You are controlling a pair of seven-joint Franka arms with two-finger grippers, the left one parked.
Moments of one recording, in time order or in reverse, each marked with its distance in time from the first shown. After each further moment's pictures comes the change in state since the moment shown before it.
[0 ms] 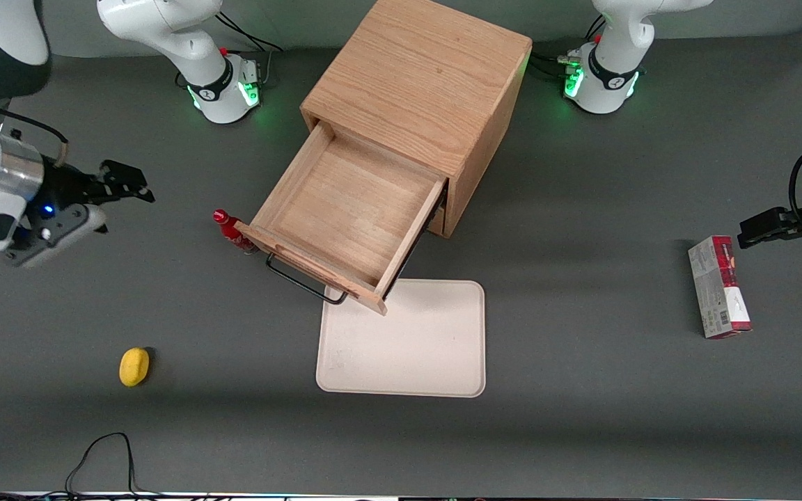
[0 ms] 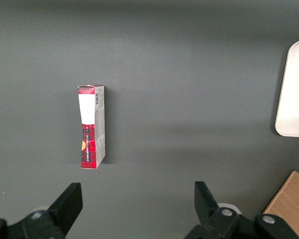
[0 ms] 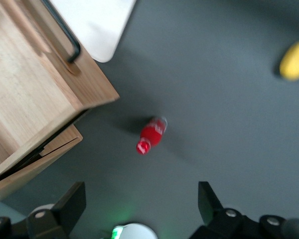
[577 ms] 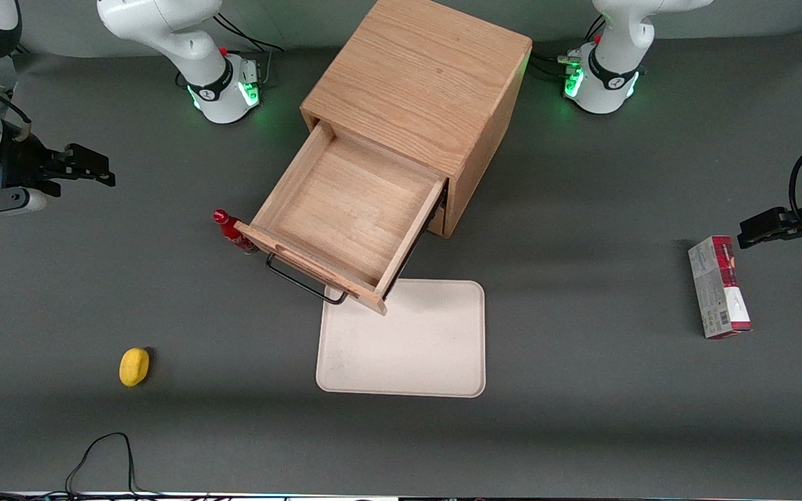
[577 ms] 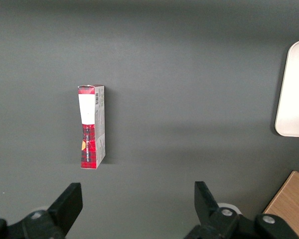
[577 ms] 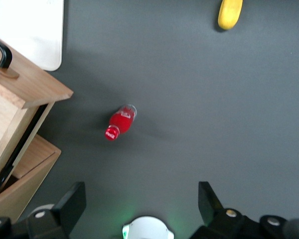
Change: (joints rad) arm 0.003 -0.121 -0.020 -0.126 -0.132 0.064 0.217
